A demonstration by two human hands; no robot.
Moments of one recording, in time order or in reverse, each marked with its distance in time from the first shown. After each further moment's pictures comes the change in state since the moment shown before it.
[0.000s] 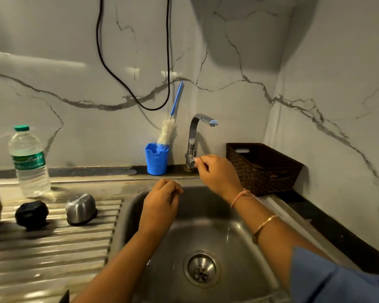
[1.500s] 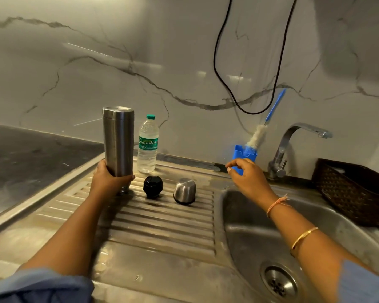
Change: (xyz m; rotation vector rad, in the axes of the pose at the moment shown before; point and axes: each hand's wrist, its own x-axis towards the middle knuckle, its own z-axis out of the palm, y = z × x) left_hand -0.043 -0.221 -0.248 -0.145 0.275 -0.813; right_hand 0.014 -0.130 0.099 0.324 -0.203 0.047
